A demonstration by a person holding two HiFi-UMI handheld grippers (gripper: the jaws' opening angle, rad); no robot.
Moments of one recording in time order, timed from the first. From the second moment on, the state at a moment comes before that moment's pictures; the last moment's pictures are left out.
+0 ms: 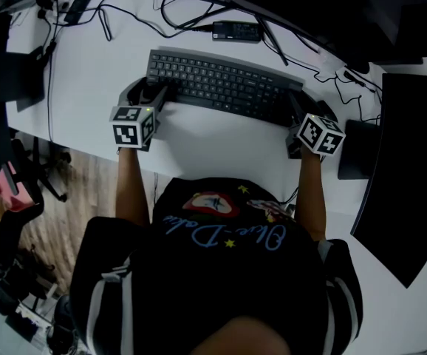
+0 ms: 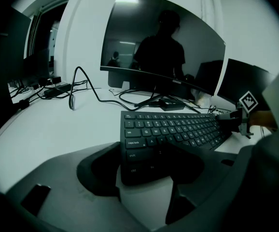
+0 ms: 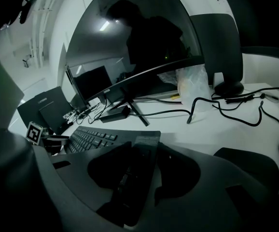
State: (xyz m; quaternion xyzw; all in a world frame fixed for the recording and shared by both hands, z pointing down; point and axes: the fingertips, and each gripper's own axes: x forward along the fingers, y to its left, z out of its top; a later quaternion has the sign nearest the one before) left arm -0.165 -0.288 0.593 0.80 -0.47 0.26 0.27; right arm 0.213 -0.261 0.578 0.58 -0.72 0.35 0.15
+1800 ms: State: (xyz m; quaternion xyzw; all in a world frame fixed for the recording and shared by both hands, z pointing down) left arm -0.115 -0.257 0.414 0.88 -0.46 0.09 0.08; right arm 0.171 -0.203 0.400 0.61 -0.78 0.14 0.06
